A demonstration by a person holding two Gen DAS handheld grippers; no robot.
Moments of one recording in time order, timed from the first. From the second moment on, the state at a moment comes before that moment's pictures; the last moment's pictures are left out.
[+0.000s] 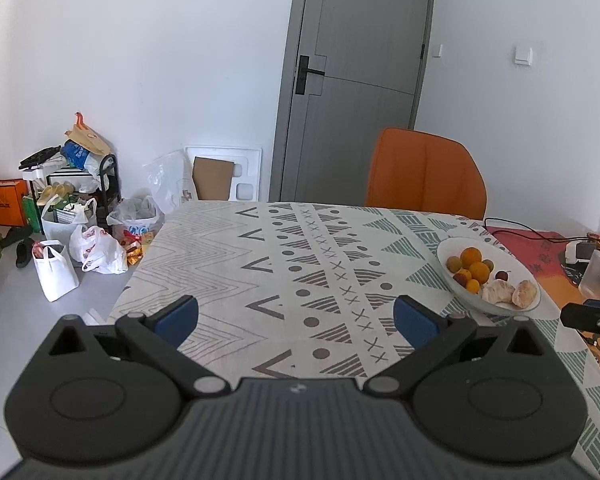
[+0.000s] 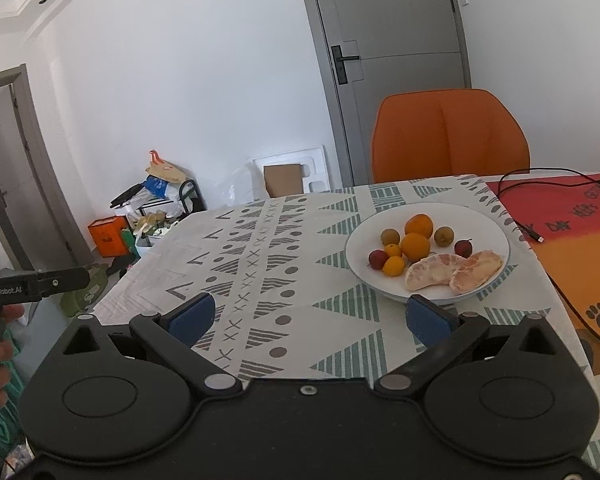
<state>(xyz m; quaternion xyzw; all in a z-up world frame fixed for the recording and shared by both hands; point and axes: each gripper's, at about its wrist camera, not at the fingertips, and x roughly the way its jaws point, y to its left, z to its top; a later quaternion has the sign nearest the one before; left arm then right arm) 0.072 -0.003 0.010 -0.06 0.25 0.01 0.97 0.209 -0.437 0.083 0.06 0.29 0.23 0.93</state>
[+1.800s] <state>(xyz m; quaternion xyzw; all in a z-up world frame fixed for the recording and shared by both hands) 0.071 -0.013 0.005 -0.05 0.26 0.00 0.96 0.211 -0.428 0.080 0.06 0.30 0.23 0.92</state>
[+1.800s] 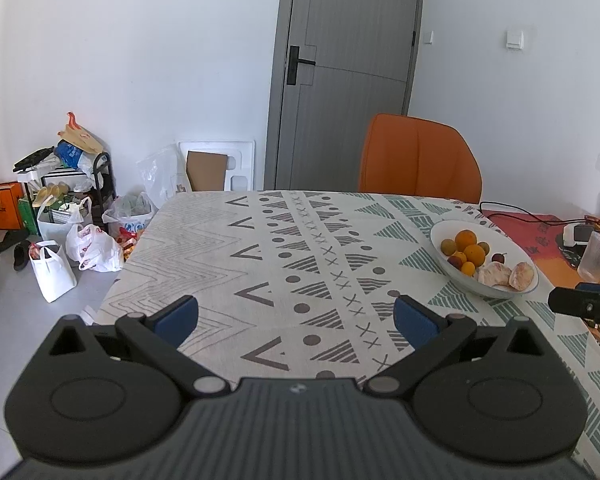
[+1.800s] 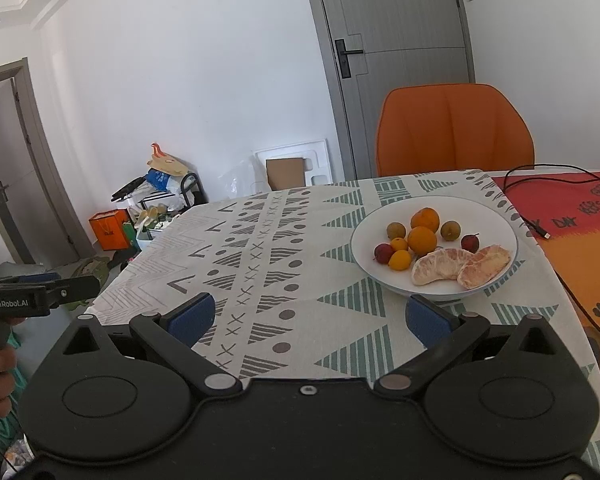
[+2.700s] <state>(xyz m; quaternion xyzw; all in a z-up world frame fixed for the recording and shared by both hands) 0.075 -0.016 -0.001 -0.04 0.27 0.00 0.96 0.214 -0.429 0.073 0.06 0.30 0.23 0.92</state>
